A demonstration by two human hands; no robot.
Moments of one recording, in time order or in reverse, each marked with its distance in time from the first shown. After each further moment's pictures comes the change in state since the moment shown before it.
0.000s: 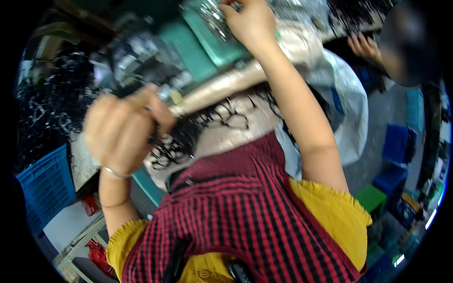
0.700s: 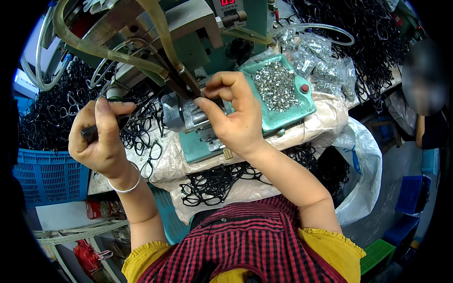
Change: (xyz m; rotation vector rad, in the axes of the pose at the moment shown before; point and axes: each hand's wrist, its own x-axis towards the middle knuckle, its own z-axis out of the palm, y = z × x) left_hand 0.013 -0.080 -0.059 -0.281 0.523 -0.570; right_hand -0.042 -0.142 0.033 1.008 -0.122 -0.009
